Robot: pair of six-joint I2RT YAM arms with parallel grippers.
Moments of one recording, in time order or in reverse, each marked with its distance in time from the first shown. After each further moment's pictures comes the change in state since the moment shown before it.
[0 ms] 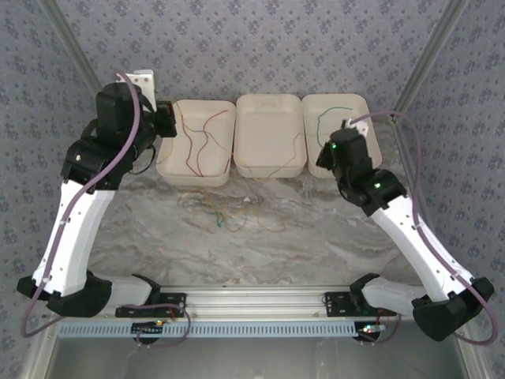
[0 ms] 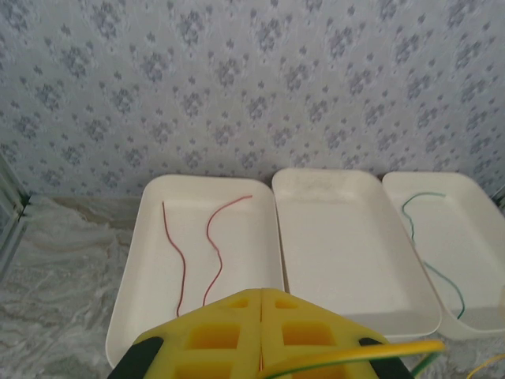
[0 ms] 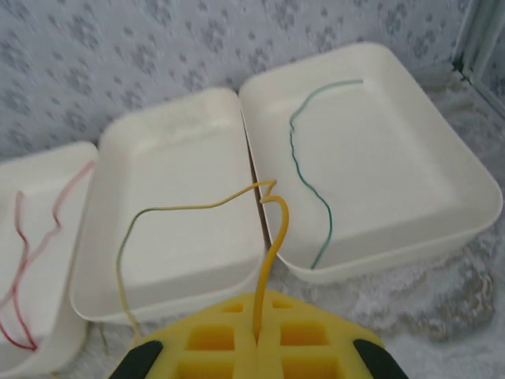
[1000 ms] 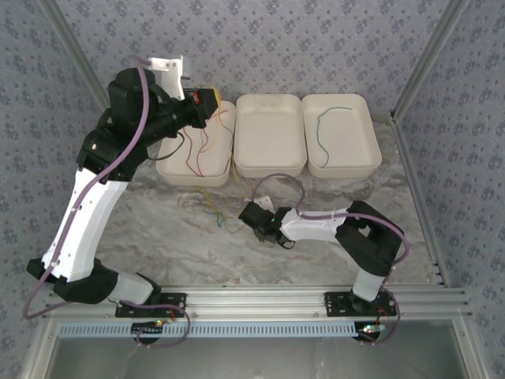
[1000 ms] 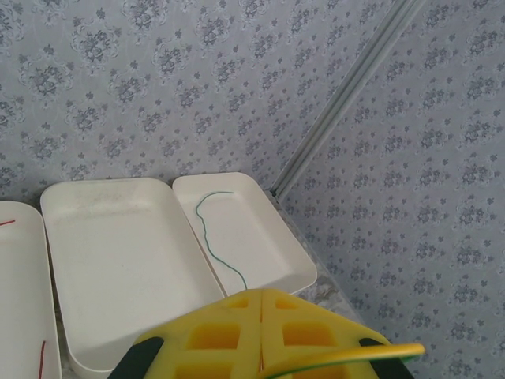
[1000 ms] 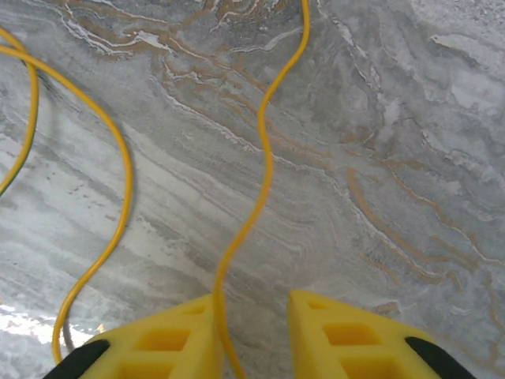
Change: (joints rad) left arm -0.116 0.101 0.130 0.156 0.404 -0.177; right arm 0.520 0.608 -0.343 0.236 -0.006 0.037
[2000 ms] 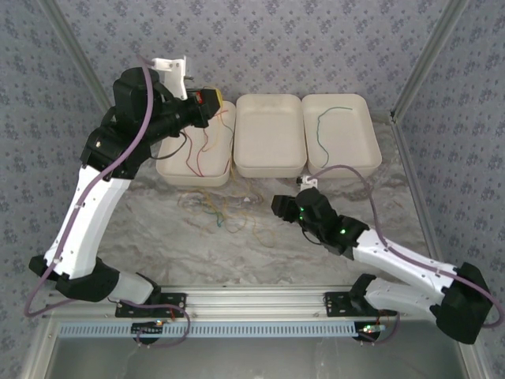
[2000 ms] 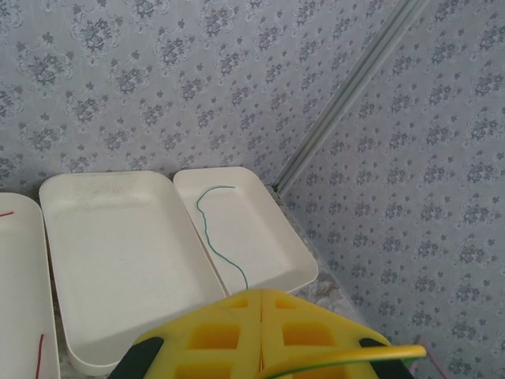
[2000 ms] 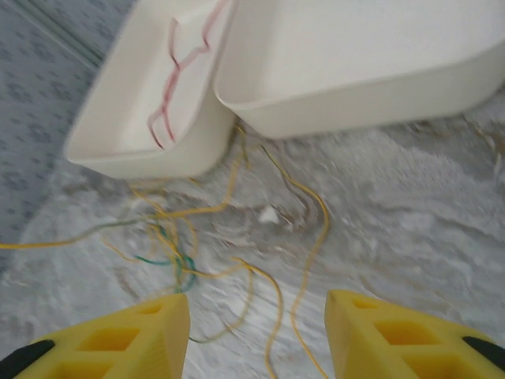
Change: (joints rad) left arm 0.000 0.015 0.000 -0.003 0.001 -0.013; right arm -0.139 -0.692 -0.281 0.241 -0.171 0.201
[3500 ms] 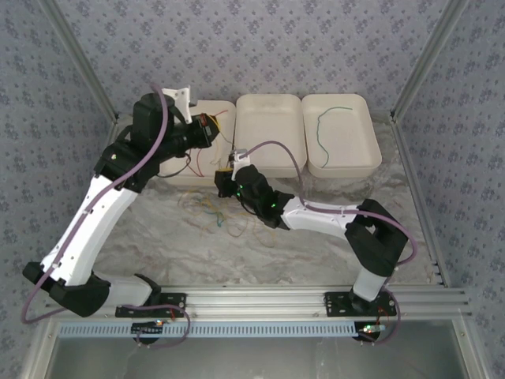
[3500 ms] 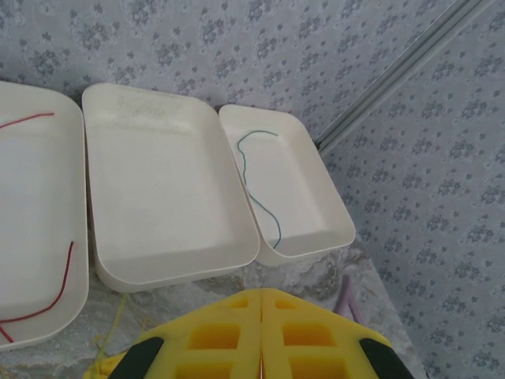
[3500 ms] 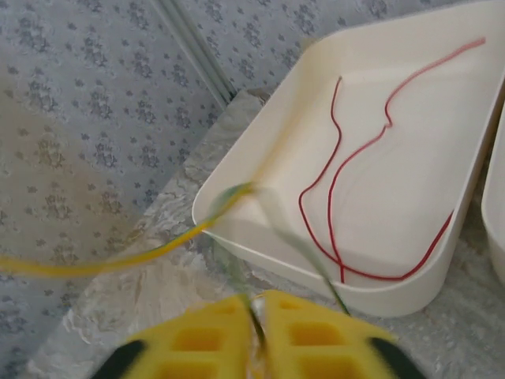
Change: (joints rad) left arm -0.006 -0.111 -0.297 0.042 -0.071 -0.107; right arm 0.096 0.670 0.425 0.546 -0.038 -0.200
